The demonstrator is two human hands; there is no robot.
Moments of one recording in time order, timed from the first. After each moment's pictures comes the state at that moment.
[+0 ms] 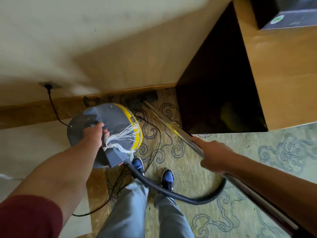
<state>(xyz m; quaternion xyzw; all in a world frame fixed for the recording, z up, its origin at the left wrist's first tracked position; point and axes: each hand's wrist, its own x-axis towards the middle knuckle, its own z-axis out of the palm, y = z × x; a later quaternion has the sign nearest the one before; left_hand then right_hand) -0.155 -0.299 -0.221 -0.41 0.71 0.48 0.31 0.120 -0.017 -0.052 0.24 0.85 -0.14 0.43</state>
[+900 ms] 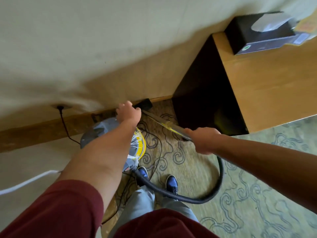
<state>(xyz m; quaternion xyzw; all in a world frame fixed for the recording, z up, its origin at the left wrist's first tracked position) -0.182 -0.166 -0.101 0.03 0.93 0.19 0.31 0.042 -0.023 0.018 0.18 0.88 -0.03 0.44</state>
